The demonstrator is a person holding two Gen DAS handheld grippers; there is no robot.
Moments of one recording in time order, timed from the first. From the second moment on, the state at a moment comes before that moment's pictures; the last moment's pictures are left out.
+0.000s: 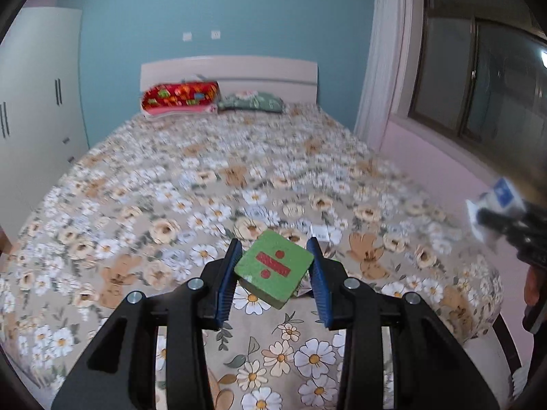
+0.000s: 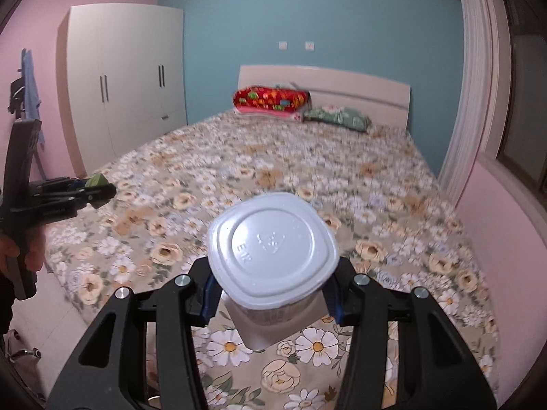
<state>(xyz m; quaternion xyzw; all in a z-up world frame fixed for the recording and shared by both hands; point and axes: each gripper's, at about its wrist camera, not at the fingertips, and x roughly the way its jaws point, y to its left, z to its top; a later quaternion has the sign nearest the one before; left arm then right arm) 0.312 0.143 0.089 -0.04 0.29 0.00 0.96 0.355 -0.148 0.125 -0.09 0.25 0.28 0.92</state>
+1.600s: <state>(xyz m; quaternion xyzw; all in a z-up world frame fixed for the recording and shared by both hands) 0.101 0.092 -0.198 -0.08 0.56 -0.03 0.82 0.116 -0.133 -0.113 -0.16 0.45 0.39 0.79</state>
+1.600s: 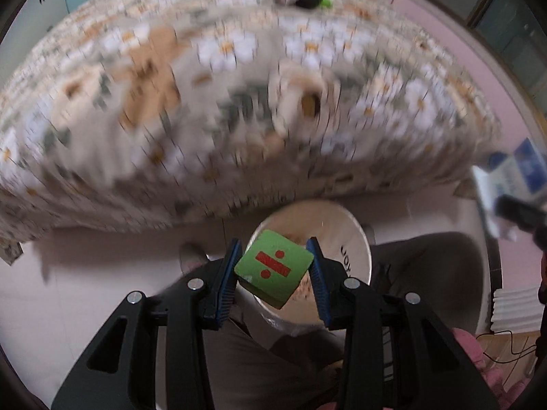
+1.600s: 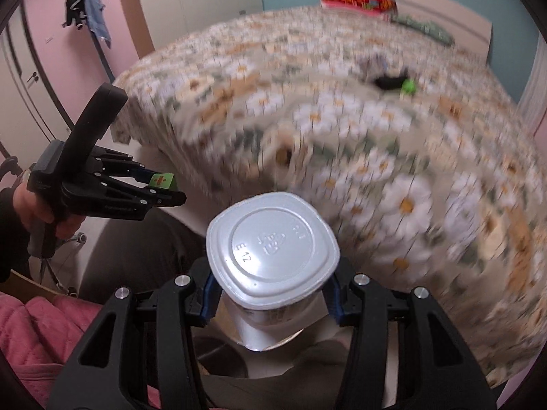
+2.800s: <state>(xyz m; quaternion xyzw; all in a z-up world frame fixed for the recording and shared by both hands) 0.161 0.040 -0.405 -0.04 0.72 -0.02 0.69 0.149 -0.098 -0.390 -0.11 0.71 0.30 0.63</state>
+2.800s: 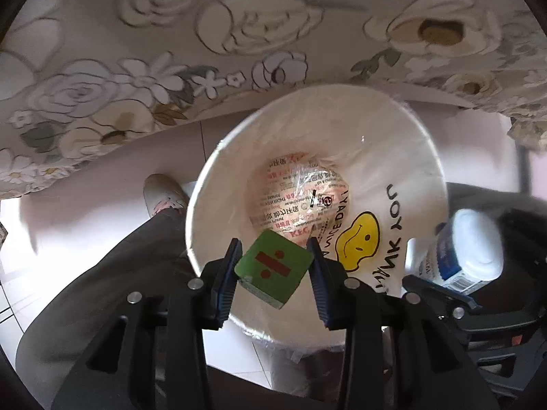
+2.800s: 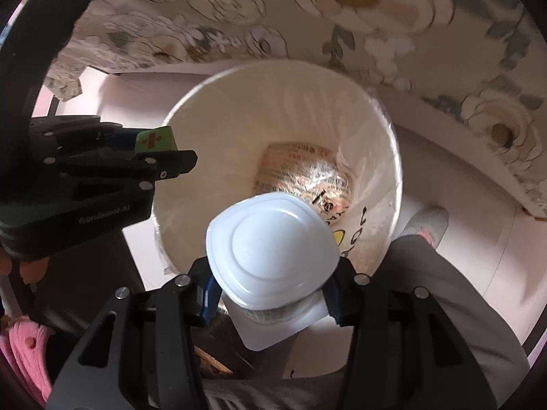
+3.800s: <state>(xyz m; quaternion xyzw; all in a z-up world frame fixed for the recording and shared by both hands) 0.190 0.029 -0.512 -0.06 0.80 0.00 0.59 0.179 -0.074 -0.488 -0.15 0.76 0.23 0.58</state>
